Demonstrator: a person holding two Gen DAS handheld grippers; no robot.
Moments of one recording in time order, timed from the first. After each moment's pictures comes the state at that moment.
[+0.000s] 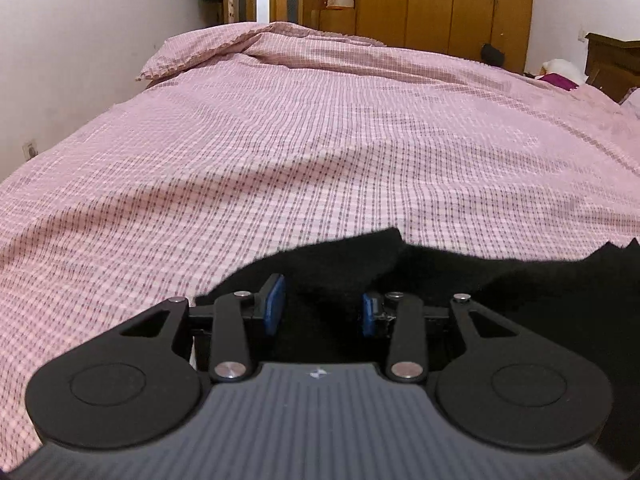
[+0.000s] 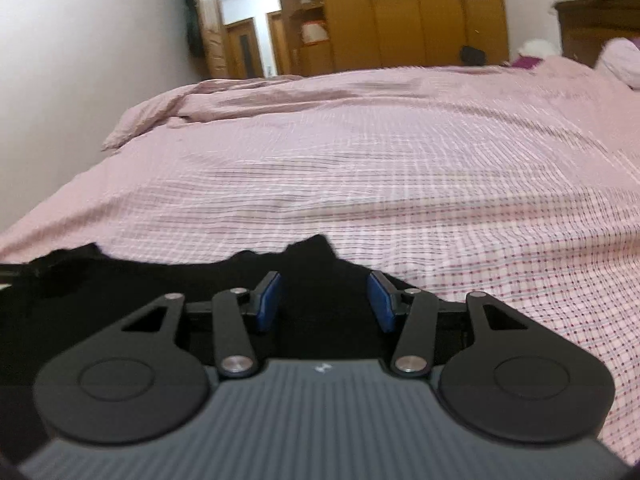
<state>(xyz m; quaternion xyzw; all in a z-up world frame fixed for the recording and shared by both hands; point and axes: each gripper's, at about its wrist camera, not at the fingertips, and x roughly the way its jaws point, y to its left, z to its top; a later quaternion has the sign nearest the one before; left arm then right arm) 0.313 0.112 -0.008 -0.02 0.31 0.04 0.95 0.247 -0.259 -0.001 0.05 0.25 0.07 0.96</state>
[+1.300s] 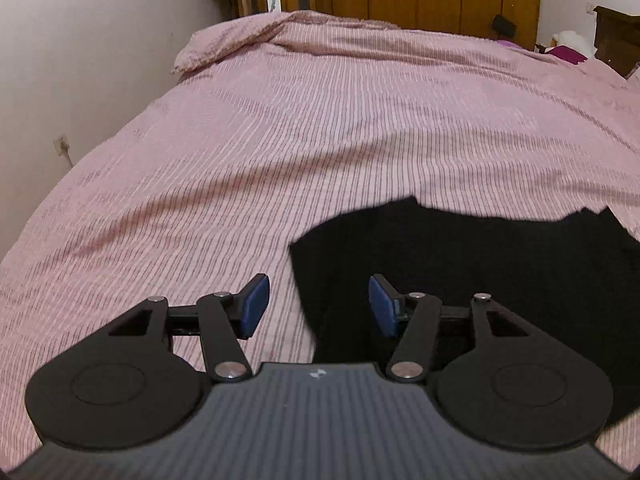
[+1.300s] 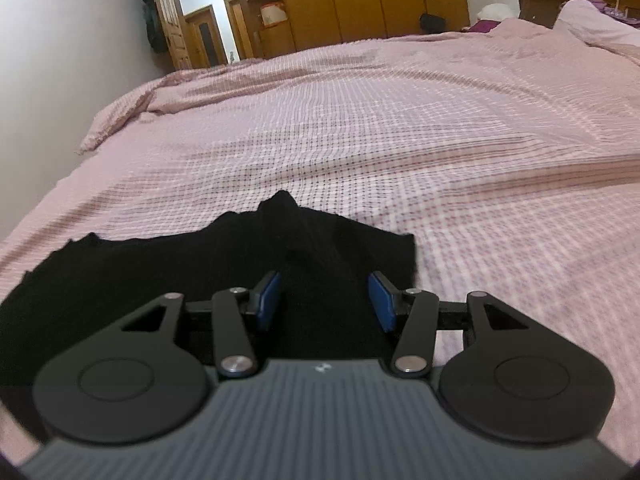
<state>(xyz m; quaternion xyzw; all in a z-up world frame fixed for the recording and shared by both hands) 0.213 0.126 0.052 0.01 0.36 0.07 0.93 0.183 -0.279 0.012 0.10 0.29 0.03 0.95</state>
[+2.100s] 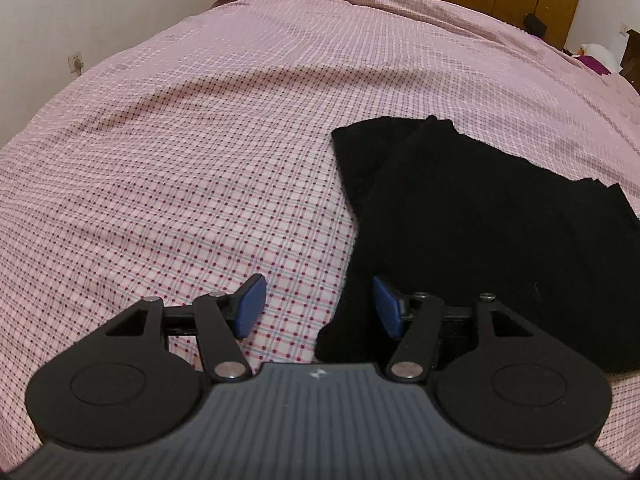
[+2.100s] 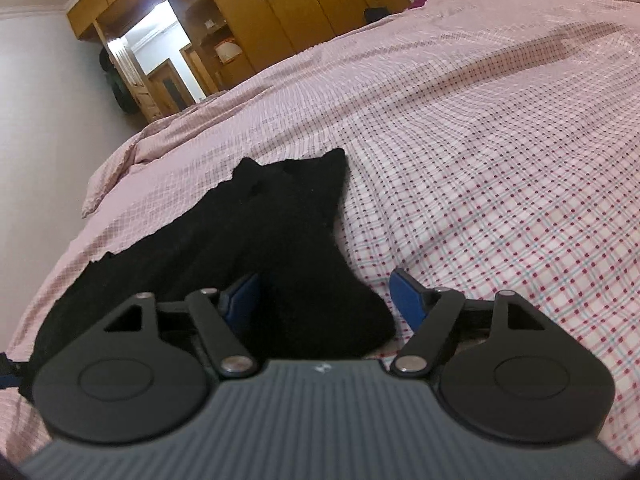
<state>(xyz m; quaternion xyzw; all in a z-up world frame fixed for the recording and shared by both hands) 0.170 0.157 0.003 -0.07 0.41 0.09 0.91 0.104 -0.301 -0.037 0.22 0.26 0.00 0.94</state>
